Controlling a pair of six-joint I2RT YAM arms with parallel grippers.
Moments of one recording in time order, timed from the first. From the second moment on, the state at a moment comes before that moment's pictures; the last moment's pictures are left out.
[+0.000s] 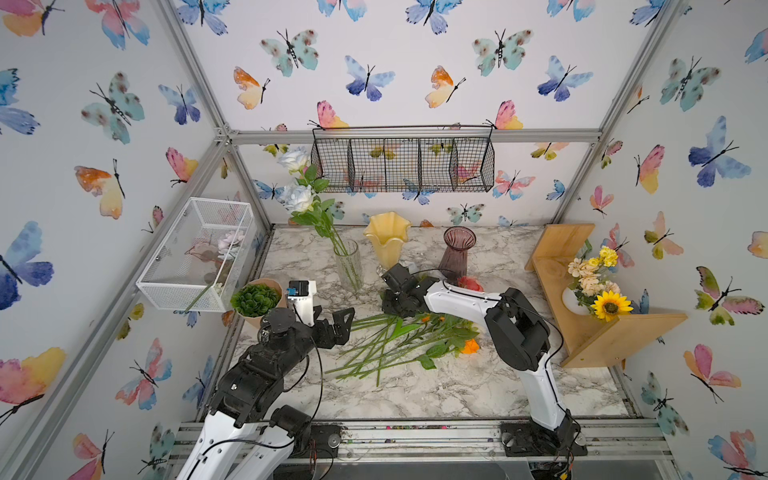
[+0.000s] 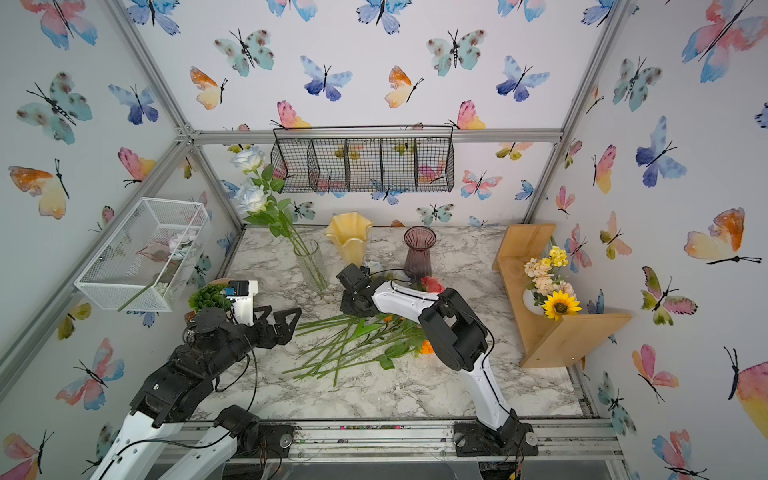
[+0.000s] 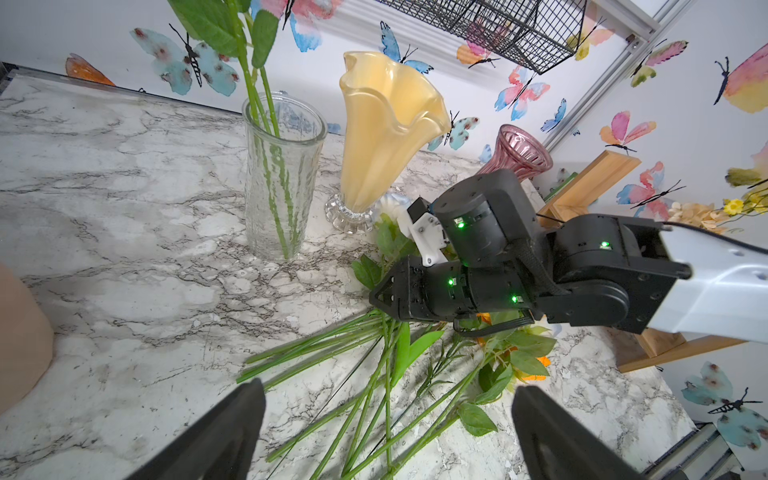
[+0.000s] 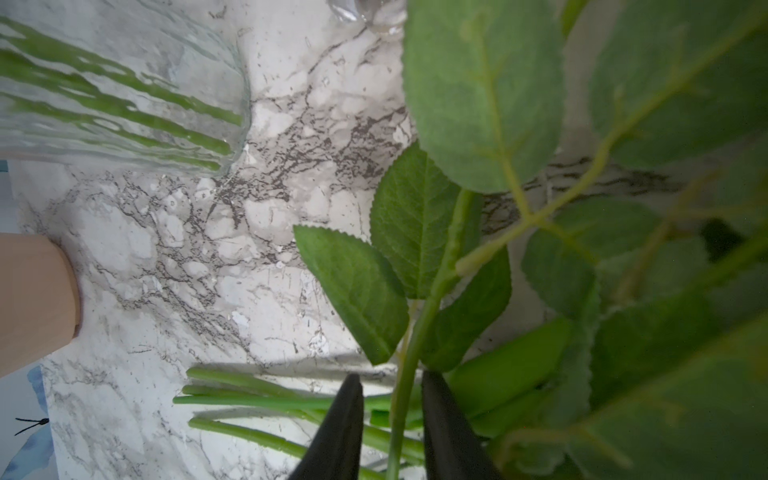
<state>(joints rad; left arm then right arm) -0.43 0.56 0.79 -0.64 0.07 -0.39 0.87 2.15 1.59 -0.46 0.00 0.90</state>
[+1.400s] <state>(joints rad) -0.43 0.55 0.79 -0.64 0.07 -0.40 0.85 1.71 1.16 0.20 0.38 1.11</state>
